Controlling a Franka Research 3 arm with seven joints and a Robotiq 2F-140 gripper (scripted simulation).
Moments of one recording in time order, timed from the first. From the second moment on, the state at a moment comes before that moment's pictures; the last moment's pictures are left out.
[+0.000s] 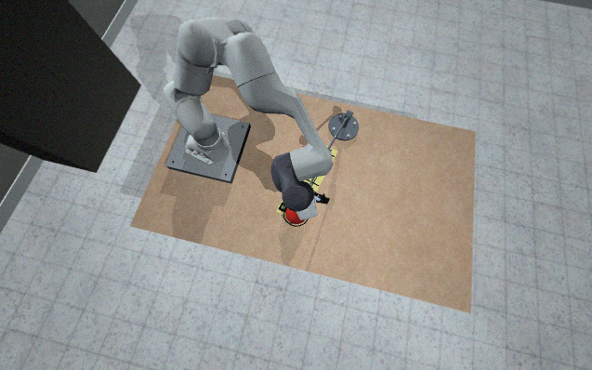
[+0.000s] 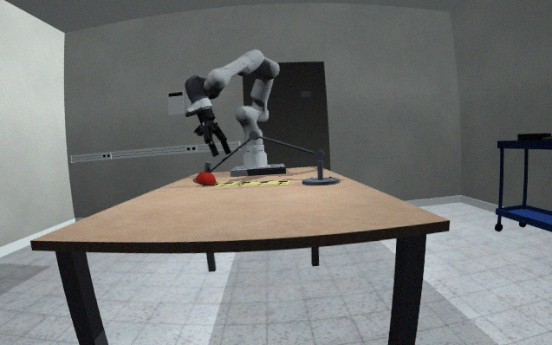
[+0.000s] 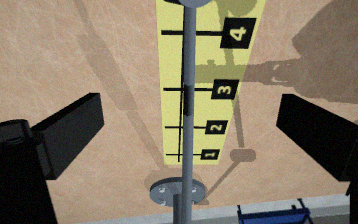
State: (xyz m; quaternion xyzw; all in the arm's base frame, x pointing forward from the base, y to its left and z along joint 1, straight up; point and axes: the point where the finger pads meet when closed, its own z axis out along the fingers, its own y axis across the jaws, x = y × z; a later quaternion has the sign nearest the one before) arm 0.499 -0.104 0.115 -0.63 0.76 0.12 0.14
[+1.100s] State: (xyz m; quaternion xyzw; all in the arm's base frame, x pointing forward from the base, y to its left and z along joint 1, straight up) arm 0.499 -0.104 0.116 -0.63 0.76 0.12 0.14
